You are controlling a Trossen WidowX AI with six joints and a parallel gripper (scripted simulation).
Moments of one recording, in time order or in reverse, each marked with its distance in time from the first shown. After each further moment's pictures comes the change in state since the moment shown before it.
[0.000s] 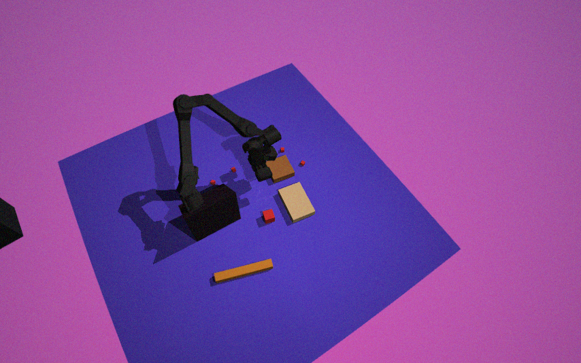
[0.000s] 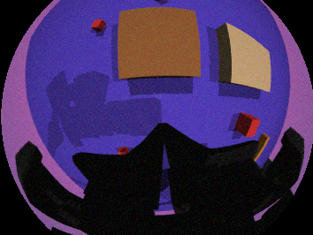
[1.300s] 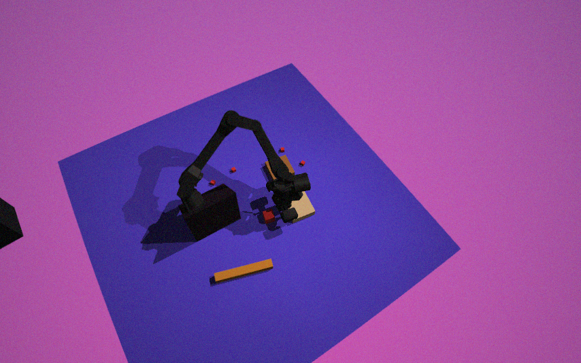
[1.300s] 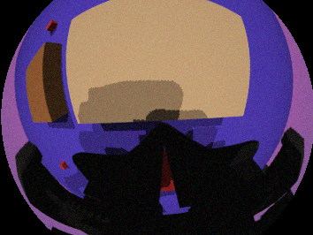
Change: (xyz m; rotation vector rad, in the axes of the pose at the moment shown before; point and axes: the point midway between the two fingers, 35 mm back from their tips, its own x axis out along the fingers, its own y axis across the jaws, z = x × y) arm 0.052 -0.181 0.031 -0.005 0.008 -0.007
